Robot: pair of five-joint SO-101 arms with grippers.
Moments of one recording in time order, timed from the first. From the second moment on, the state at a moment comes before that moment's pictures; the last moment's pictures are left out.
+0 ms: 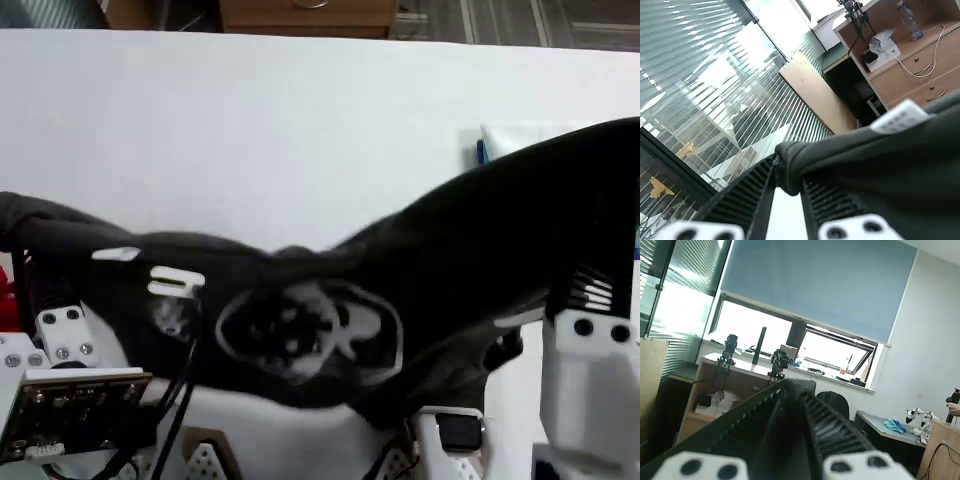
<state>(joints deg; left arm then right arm) -20.7 -68.7 -3.0 83.4 -35.6 -0.4 -50.2 -35.2 72.4 17.5</state>
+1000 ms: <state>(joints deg) -20.7 -71.2 9.9 77.8 -33.4 -0.4 -45.6 -28.7 67.8 17.8</state>
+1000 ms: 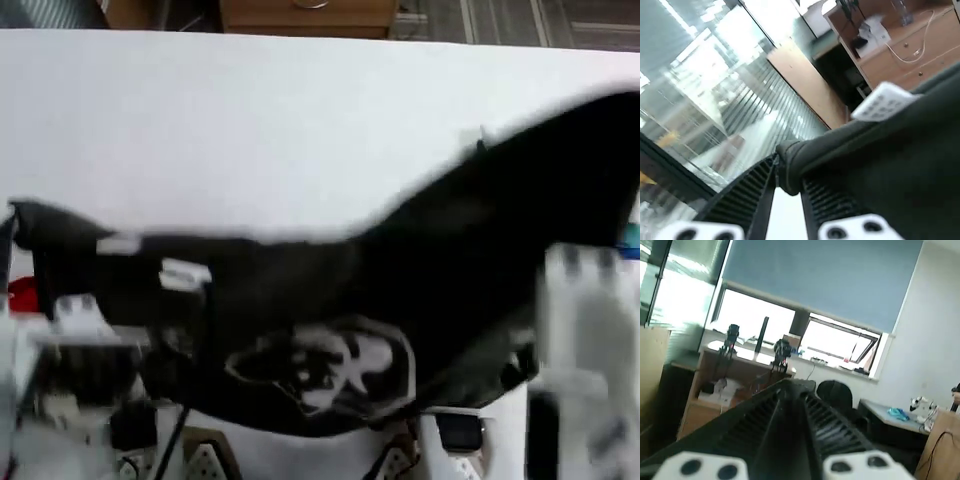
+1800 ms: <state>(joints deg) -12.3 -28.0 11.1 56.2 -31.4 -7.1 -7.3 -18.8 51.0 16.5</state>
